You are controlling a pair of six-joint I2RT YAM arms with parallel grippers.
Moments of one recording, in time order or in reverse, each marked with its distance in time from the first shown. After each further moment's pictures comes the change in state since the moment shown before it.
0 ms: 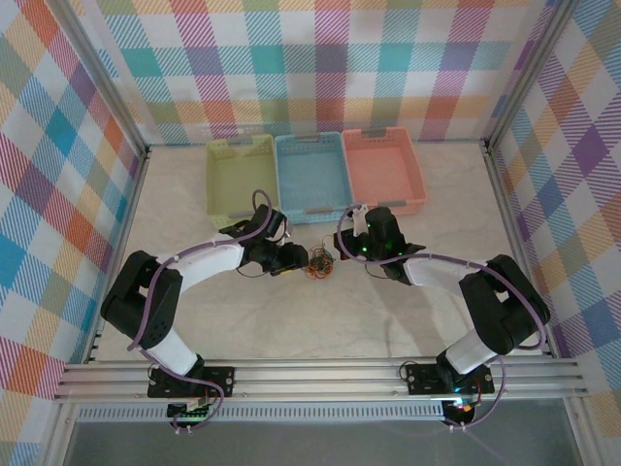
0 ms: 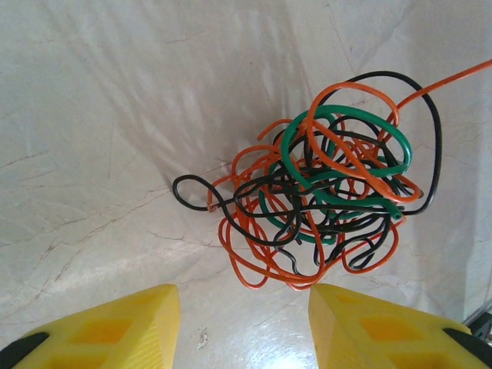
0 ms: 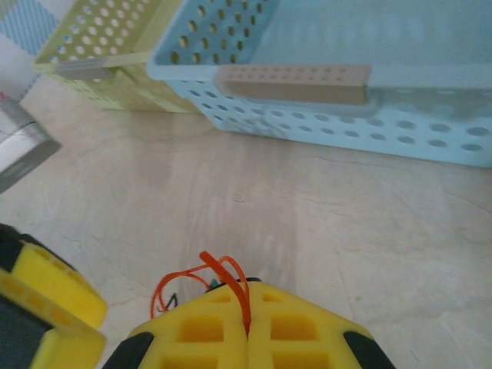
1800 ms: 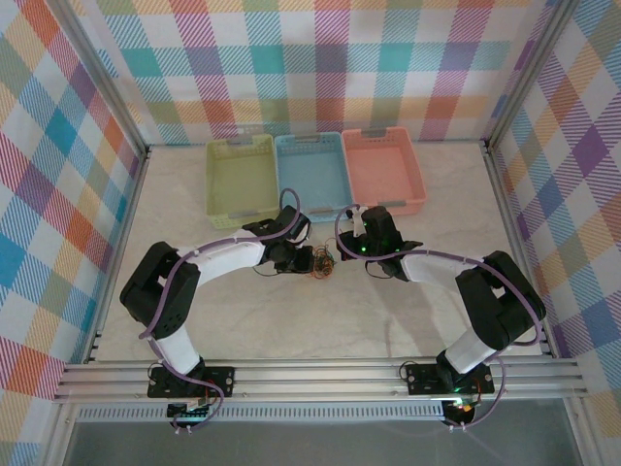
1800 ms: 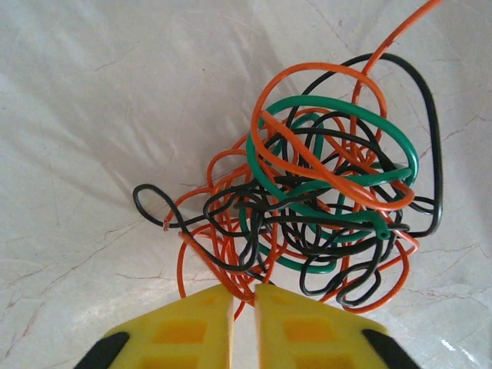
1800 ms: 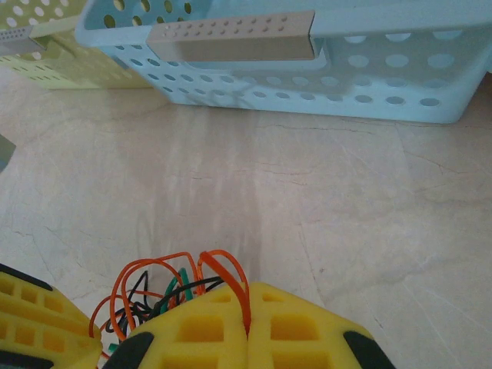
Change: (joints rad) left arm -0.119 0.105 0.131 -0.085 -0.170 0.132; right arm 0.000 0.031 0.039 -0.107 0.048 0.008
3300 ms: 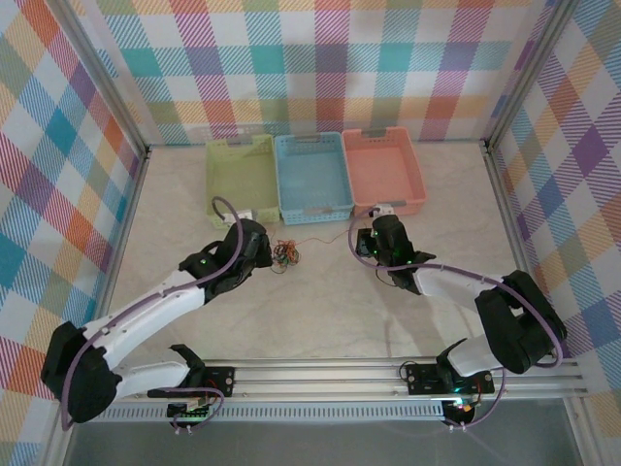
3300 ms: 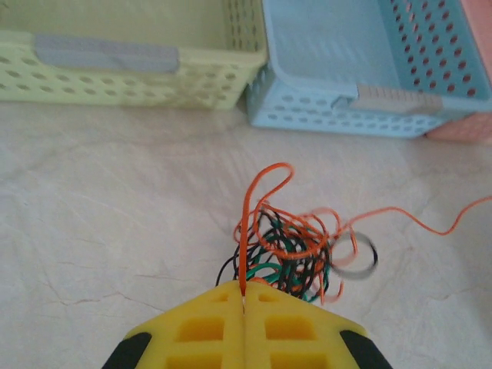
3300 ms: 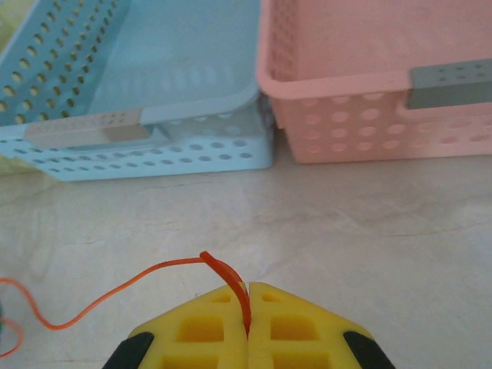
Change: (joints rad) left arm 0.000 -0.600 -0.277 0.033 -0.546 -0.132; right arm 0.000 -0.155 -0.125 0.046 0.358 0.058
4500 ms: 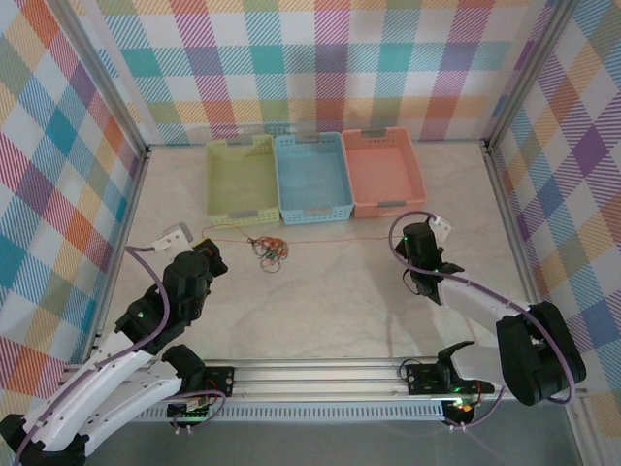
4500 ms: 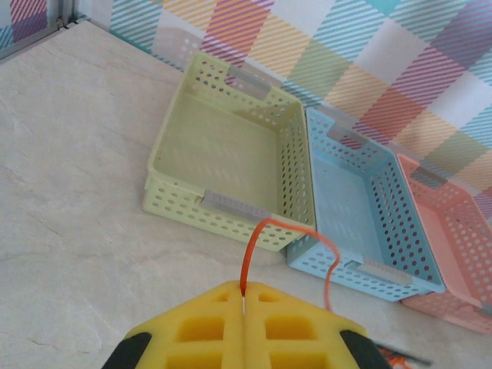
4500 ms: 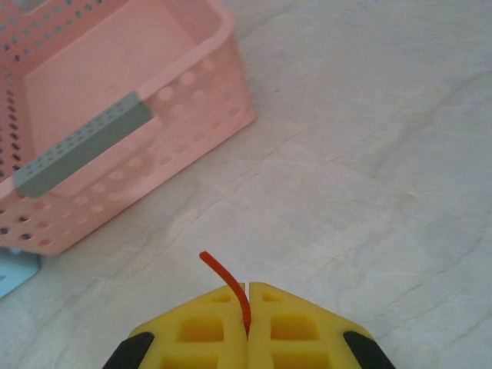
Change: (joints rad) left arm 0.002 -0.536 -0.137 -0.065 -0.326 -0.076; right arm -0.206 -0.189 -0.140 -0.150 0.293 0.327
